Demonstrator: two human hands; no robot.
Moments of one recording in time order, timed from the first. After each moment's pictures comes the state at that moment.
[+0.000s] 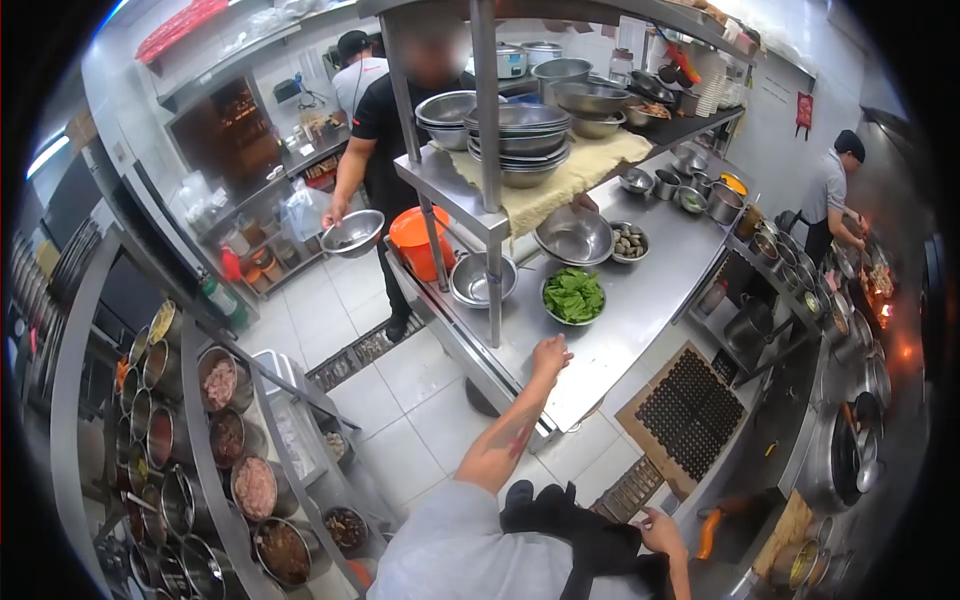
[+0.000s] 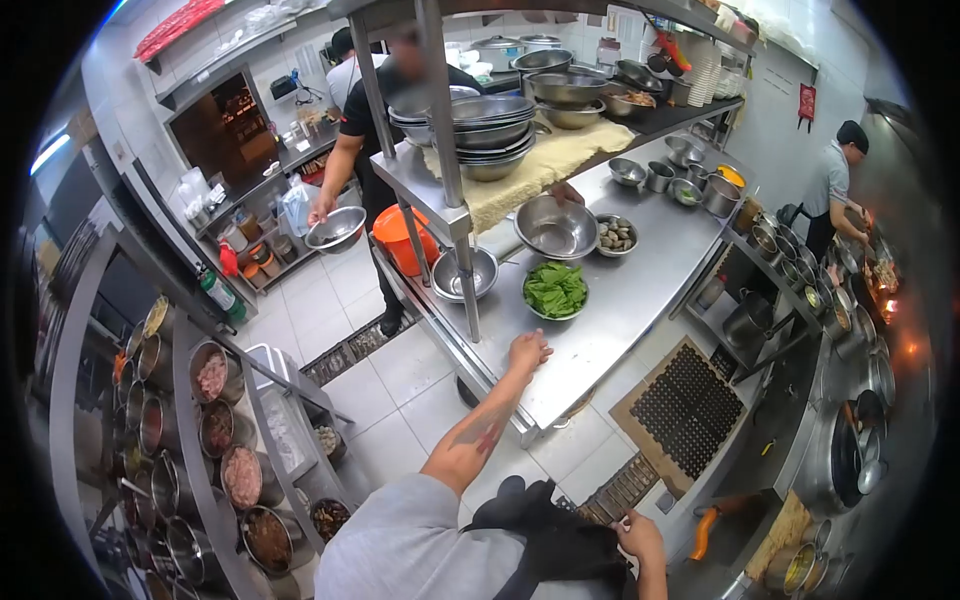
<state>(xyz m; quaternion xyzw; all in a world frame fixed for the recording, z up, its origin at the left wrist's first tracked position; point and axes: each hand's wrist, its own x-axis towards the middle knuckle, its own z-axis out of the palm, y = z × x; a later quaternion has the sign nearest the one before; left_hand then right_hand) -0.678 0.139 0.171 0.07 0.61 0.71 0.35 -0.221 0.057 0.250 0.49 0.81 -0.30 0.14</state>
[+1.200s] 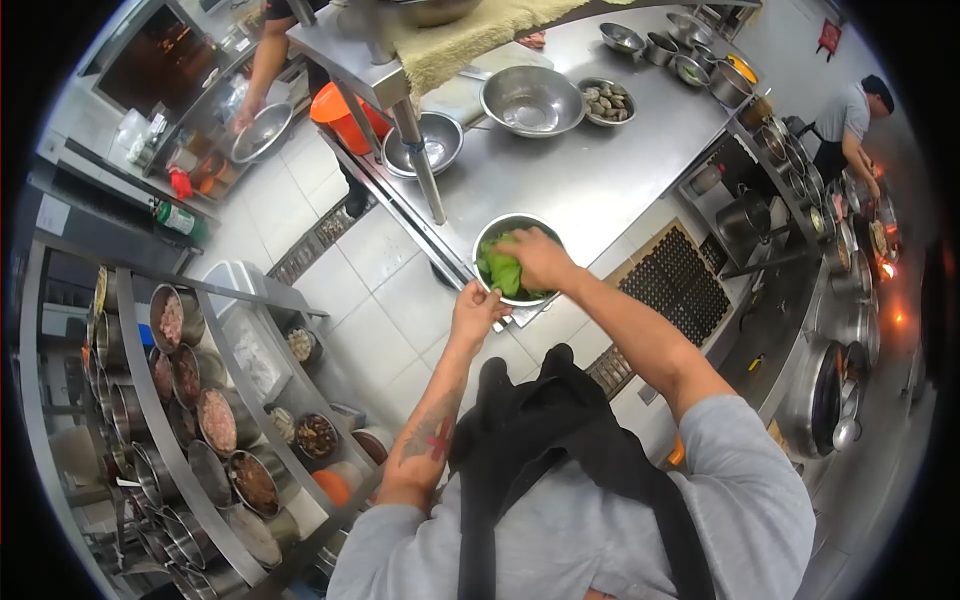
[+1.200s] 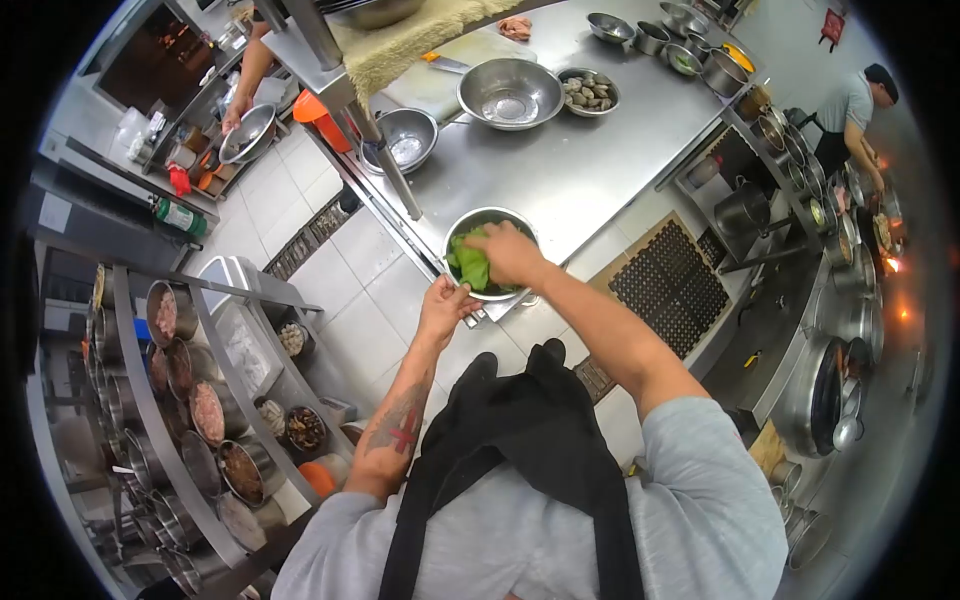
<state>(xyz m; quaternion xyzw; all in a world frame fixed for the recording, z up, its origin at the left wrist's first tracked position) -0.610 0.015 0.183 0.04 0.54 0.73 0.42 -0.574 0.210 0.226 -0.02 0.99 -0.11 -0.02</state>
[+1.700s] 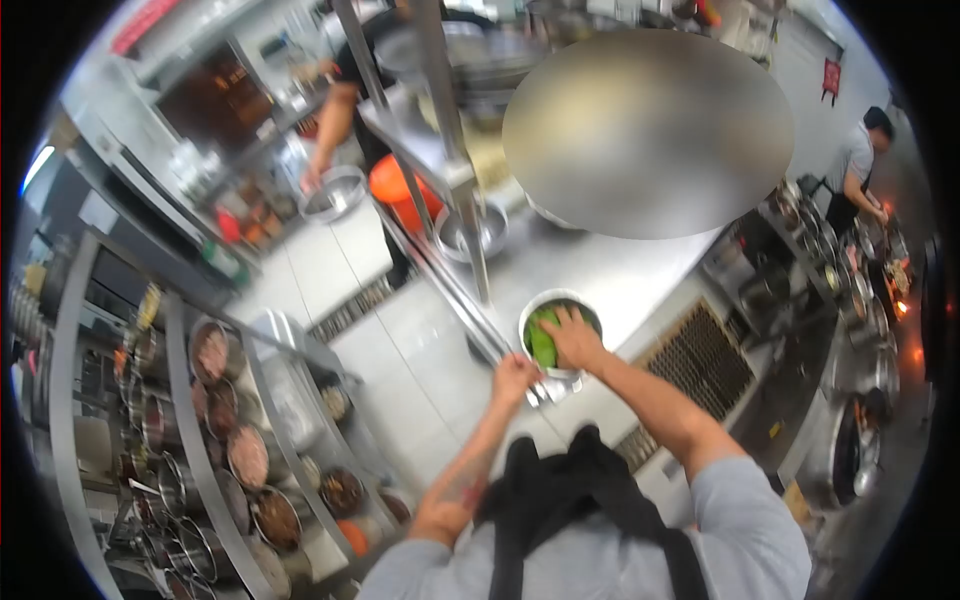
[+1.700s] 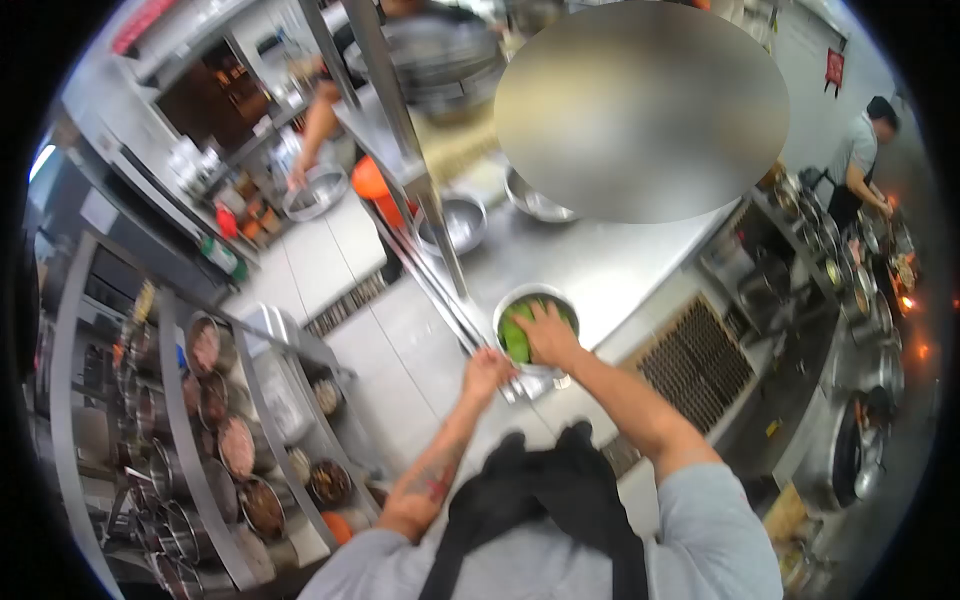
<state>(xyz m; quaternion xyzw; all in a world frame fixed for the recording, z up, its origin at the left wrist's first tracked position) -0.621 0.019 0.163 0.06 0.58 0.73 0.36 -0.570 0.194 0.232 0.06 0.99 -0.12 0.00</state>
